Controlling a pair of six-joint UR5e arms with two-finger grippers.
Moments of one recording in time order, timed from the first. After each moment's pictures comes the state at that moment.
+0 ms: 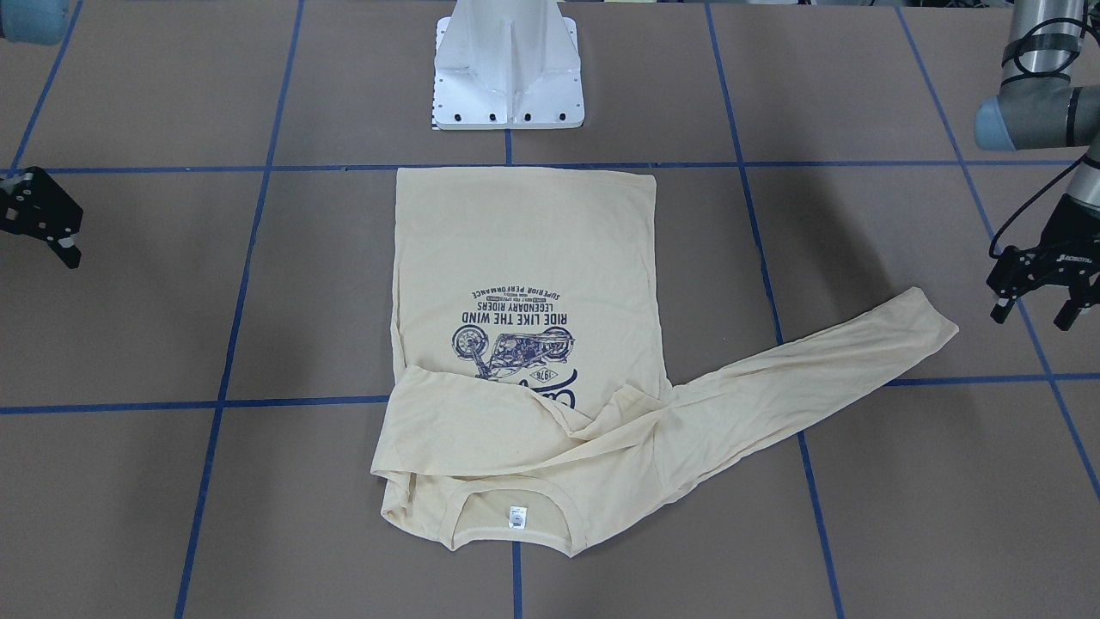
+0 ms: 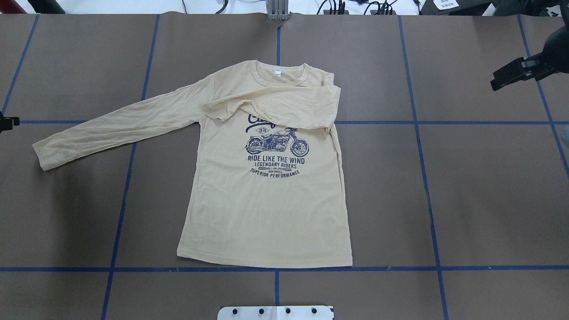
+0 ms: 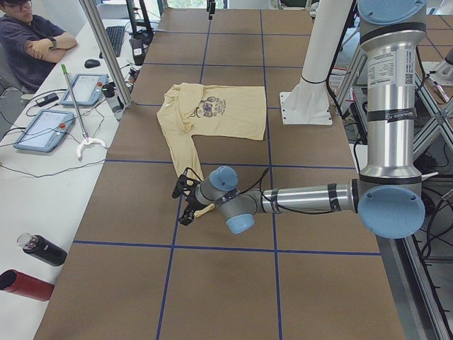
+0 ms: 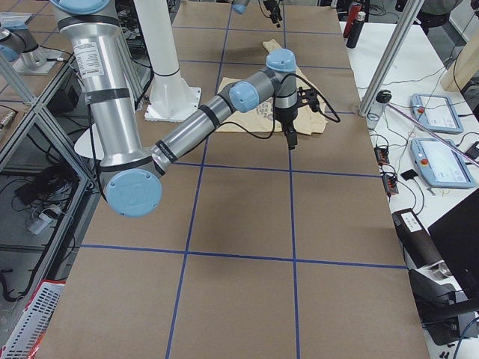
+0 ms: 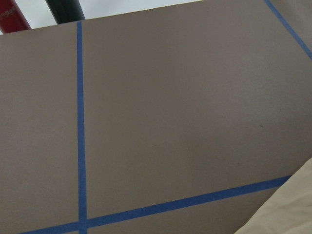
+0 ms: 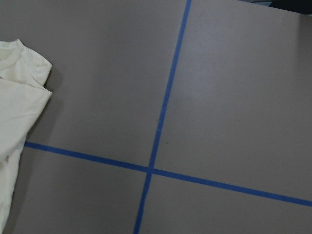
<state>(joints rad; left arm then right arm) -1.09 -1.51 -1.40 -2.75 -1.90 -0.71 1.18 -1.38 2.05 -1.67 2.15 0.42</state>
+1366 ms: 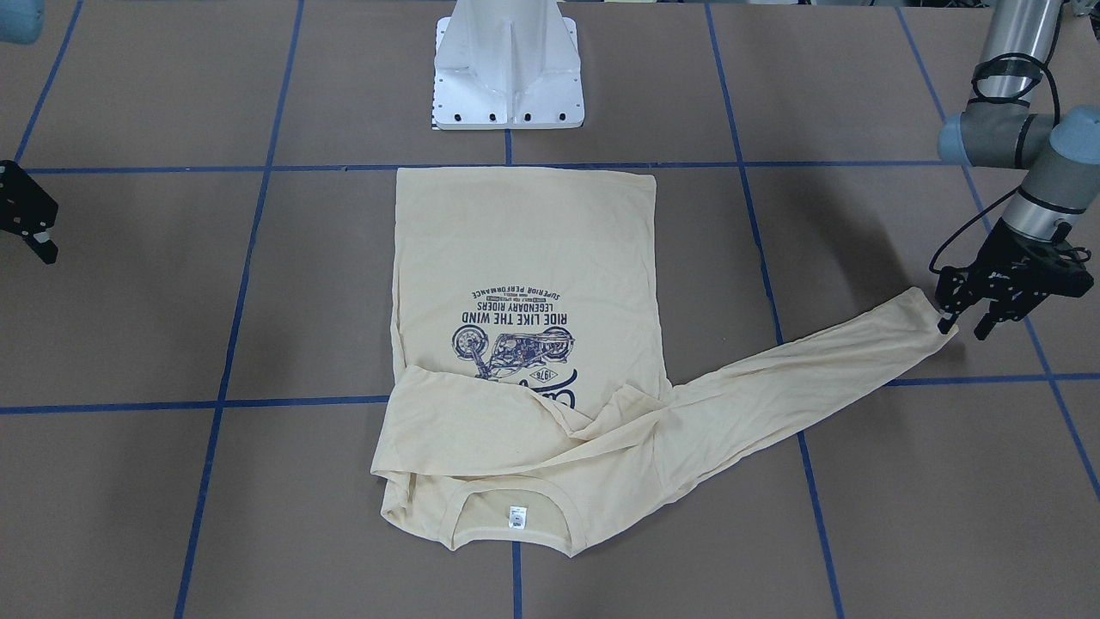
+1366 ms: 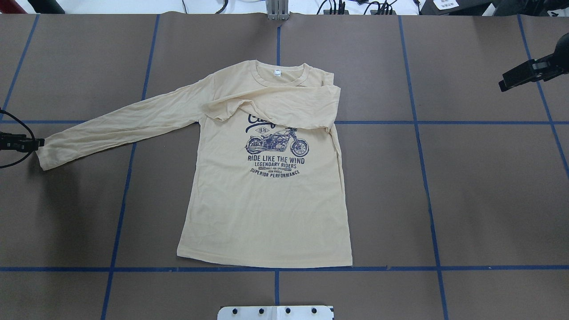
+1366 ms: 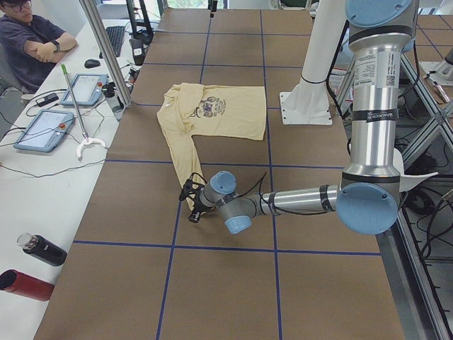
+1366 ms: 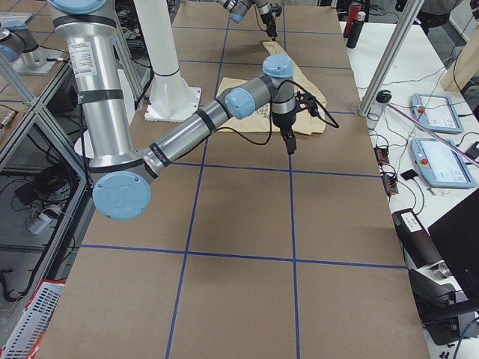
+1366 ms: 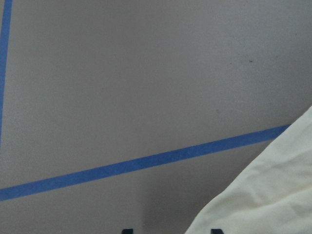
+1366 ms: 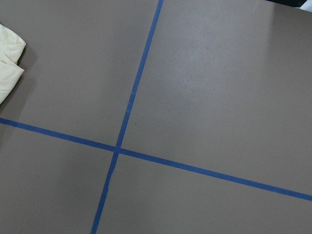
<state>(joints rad) -0.98 -1.53 -1.33 -2.80 -1.90 -0.73 1.19 -1.40 2.05 -1.63 2.15 0.41</state>
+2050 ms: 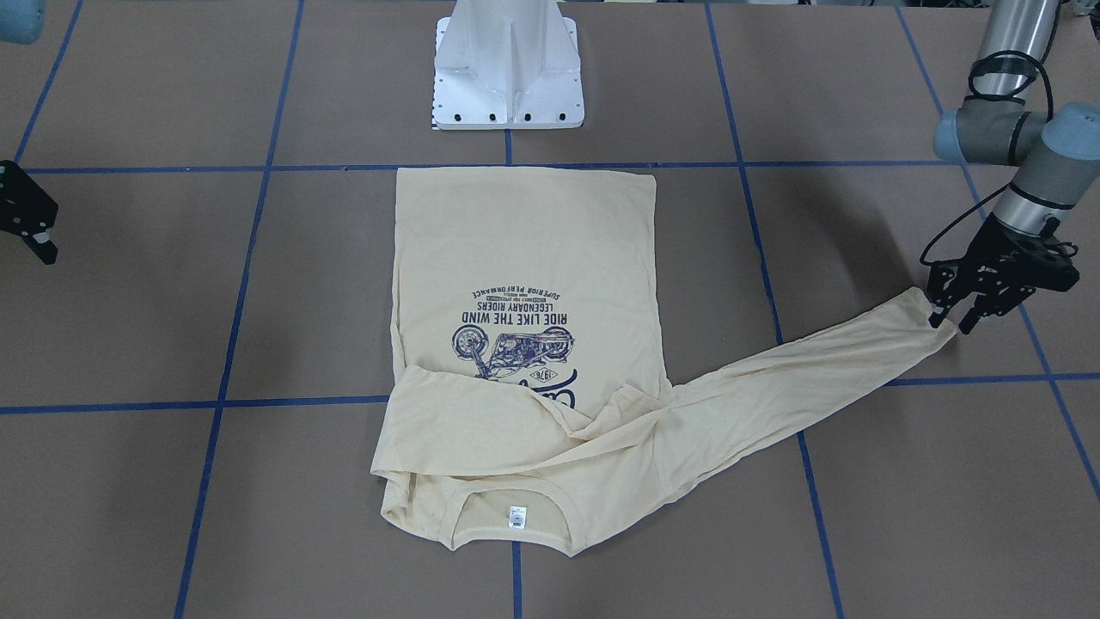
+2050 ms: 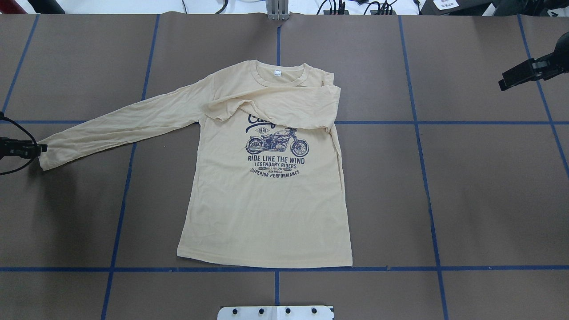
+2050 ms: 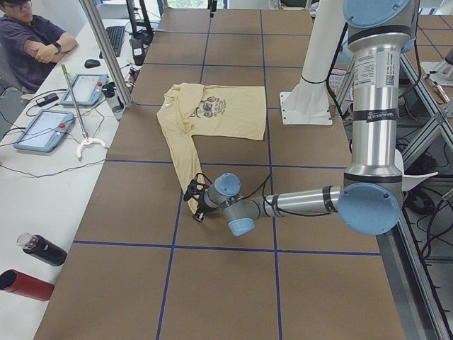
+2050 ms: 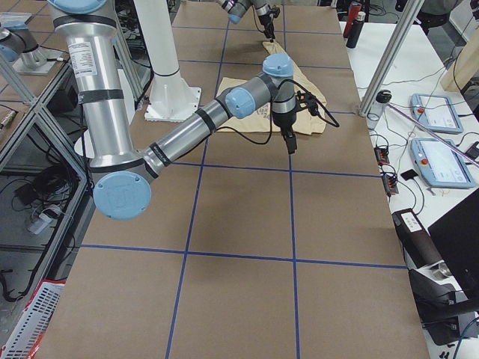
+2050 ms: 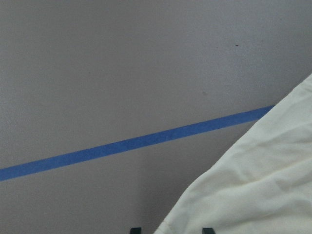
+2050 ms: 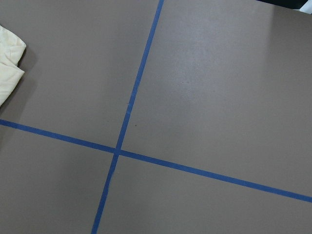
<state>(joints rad) -0.95 -1.52 -1.33 -2.82 -1.90 -0.73 1.19 -1.40 2.05 -1.63 2.15 0.42</state>
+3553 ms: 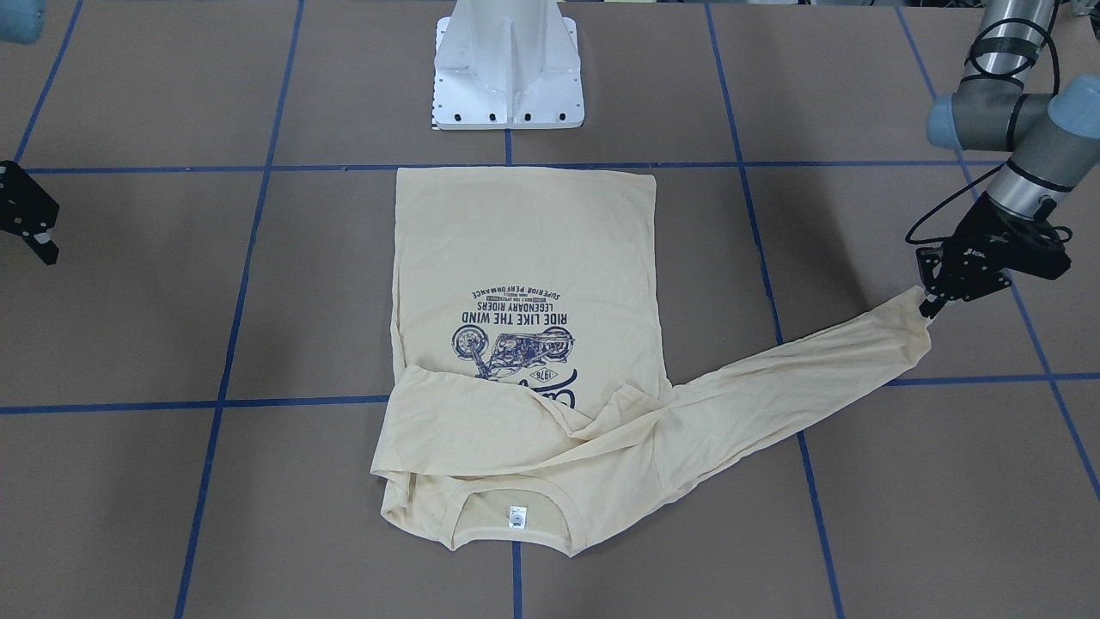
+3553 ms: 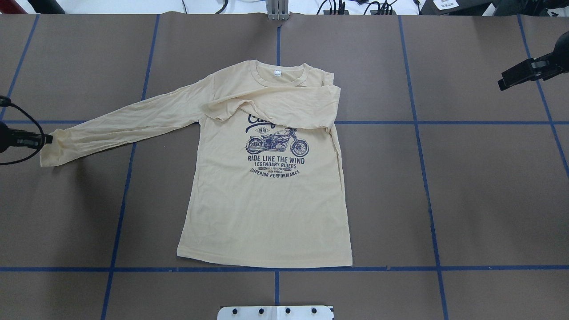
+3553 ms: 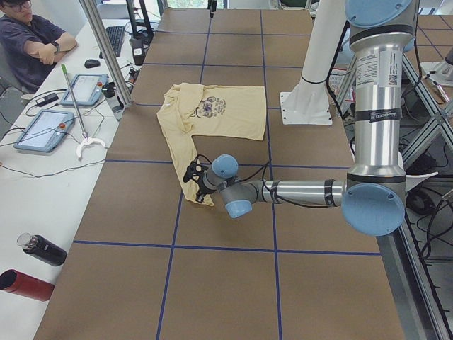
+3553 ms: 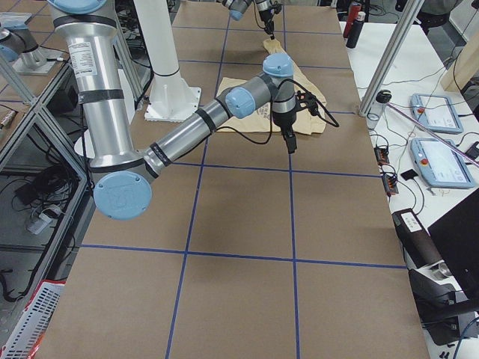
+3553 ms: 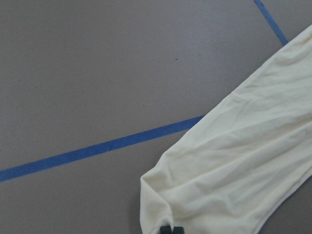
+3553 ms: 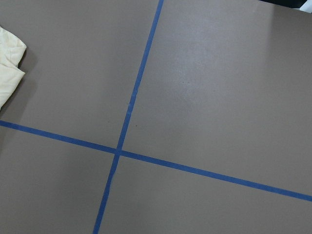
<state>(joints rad) -0.98 -1.53 -1.57 -2.59 -2.00 -0.72 1.19 -1.40 2.05 -1.63 2.15 0.42</state>
